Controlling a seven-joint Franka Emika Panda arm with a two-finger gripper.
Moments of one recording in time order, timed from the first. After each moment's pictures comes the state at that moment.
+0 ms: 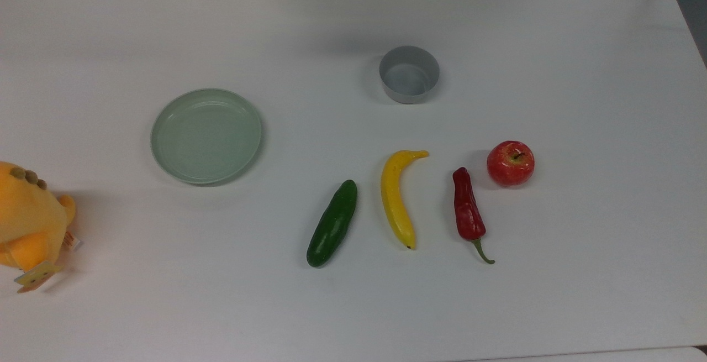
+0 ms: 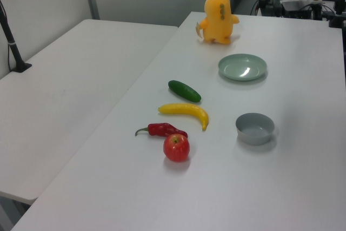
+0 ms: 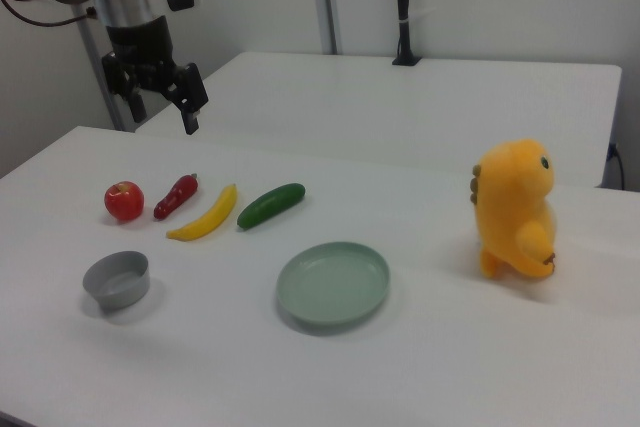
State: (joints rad) arm 0.05 -0.03 -0.01 -1.58 0.08 1.61 -0.05
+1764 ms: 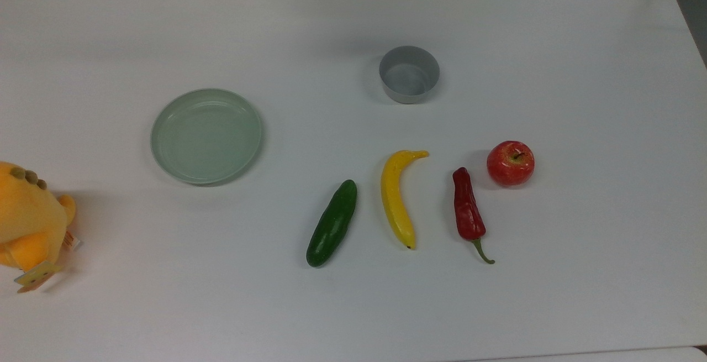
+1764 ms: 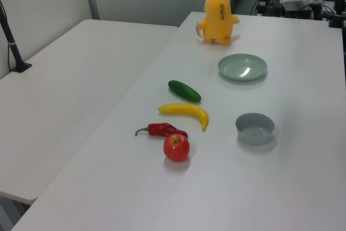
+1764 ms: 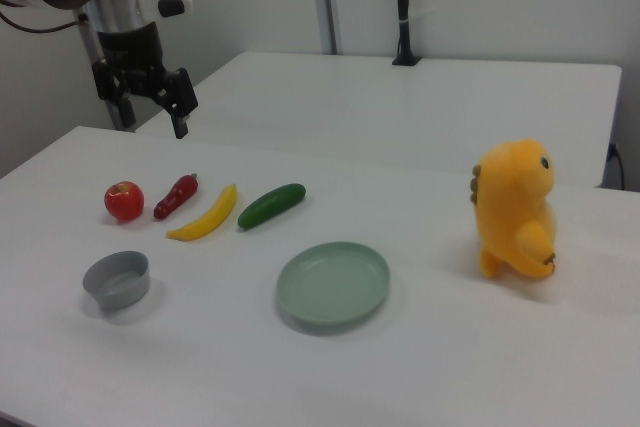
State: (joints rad) arm 0.10 -0.03 -0.02 -1.59 0.08 1.61 -0.05
